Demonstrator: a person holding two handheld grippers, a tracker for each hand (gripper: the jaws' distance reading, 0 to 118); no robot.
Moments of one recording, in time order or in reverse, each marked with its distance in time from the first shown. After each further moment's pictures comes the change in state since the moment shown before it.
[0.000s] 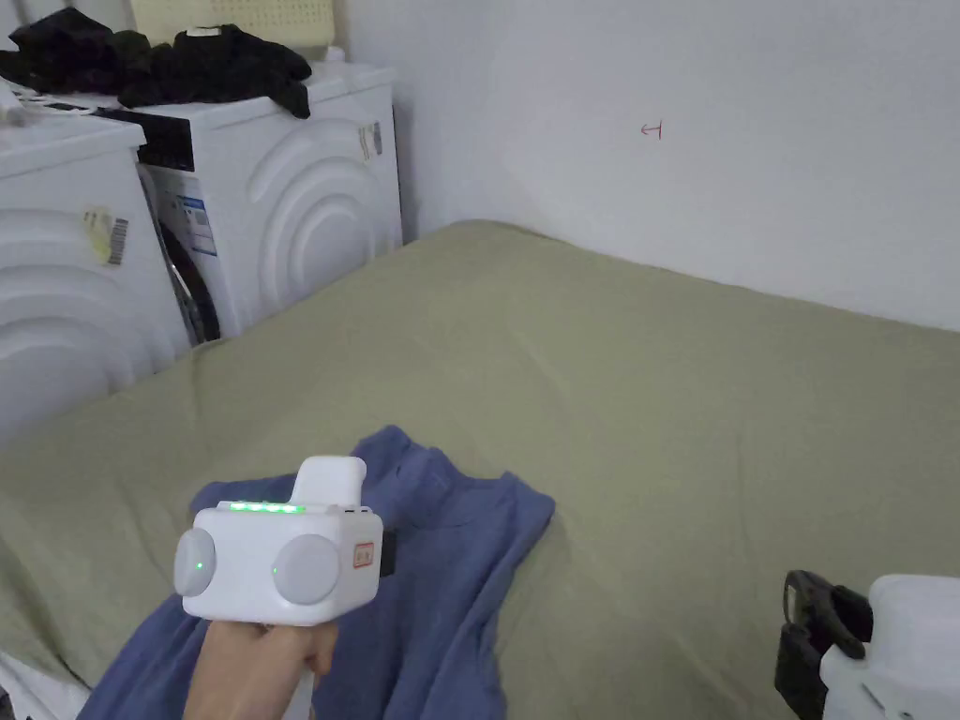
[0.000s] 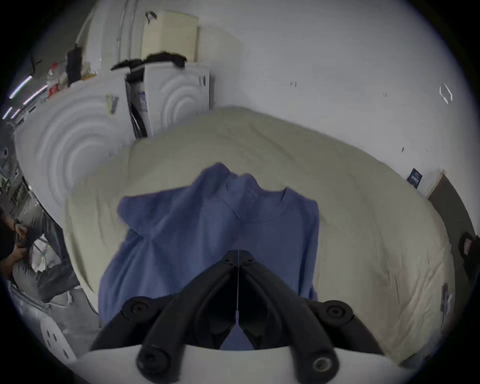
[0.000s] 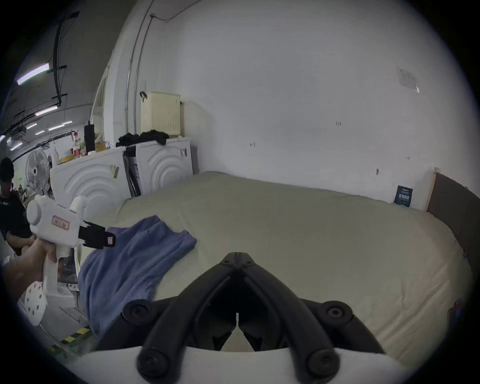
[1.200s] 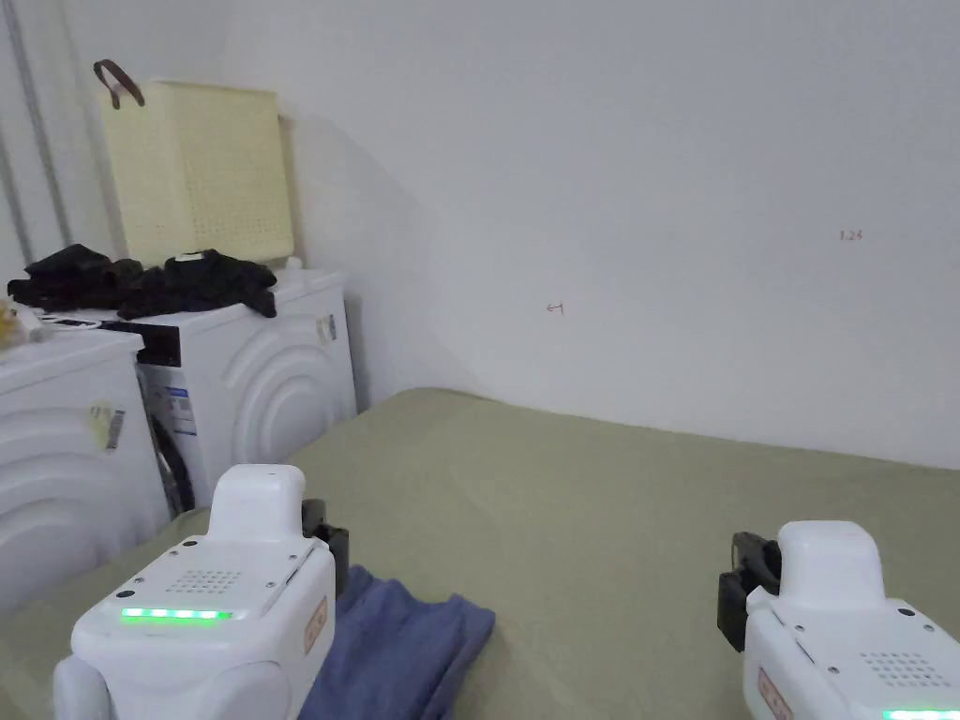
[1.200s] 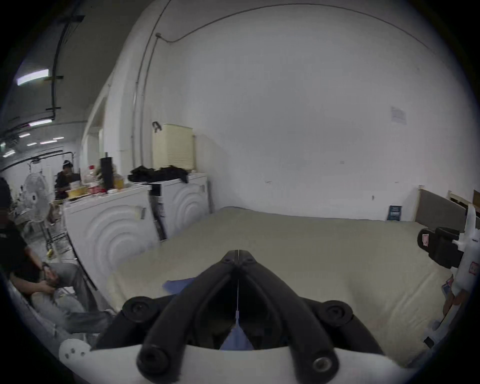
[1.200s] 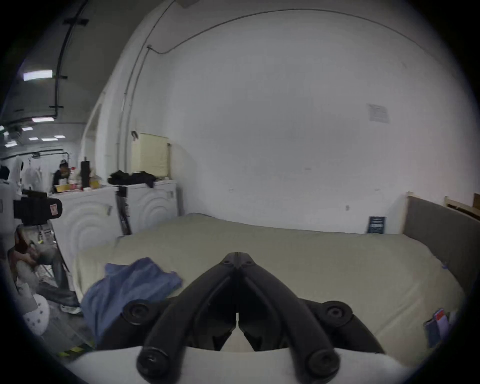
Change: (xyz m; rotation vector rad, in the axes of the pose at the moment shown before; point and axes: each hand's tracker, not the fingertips) left arm 0.061 -0.033 0.288 0.608 0.100 -0.100; right arm 0.020 0.067 0.114 0.253 -0.055 -0.022
